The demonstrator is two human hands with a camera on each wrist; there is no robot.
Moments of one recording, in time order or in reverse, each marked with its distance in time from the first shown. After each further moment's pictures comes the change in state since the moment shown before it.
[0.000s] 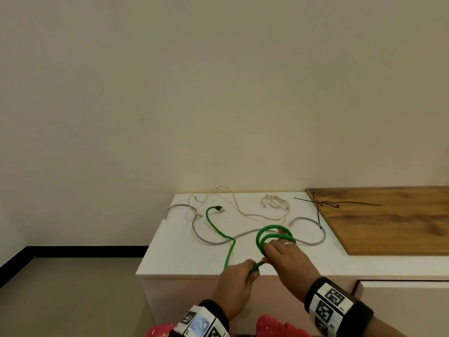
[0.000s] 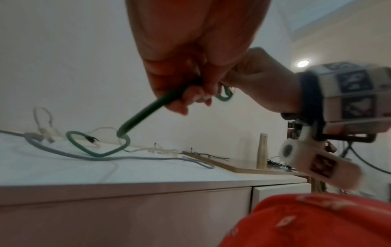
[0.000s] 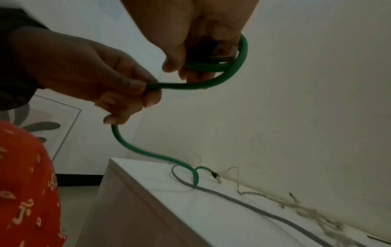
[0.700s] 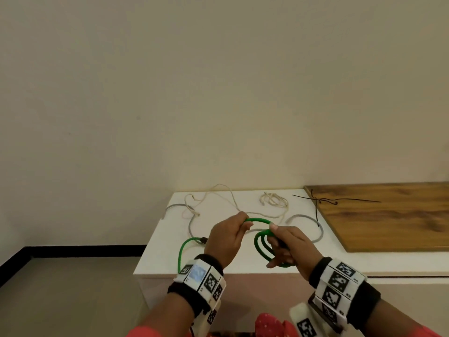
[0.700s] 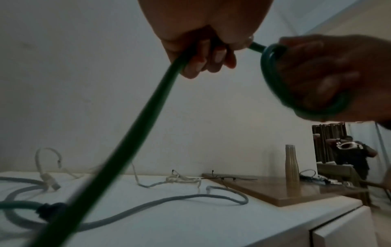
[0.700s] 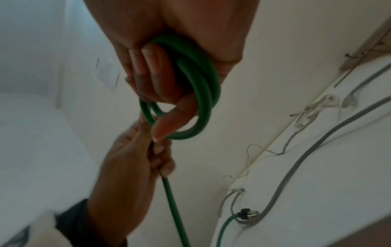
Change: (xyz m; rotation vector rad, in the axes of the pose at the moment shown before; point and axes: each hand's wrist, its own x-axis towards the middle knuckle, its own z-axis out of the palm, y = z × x) left_hand 0.057 -0.001 -0.040 0.082 0.272 0.235; right_hand 0.023 -0.009 -0.043 1.359 -0.195 0.707
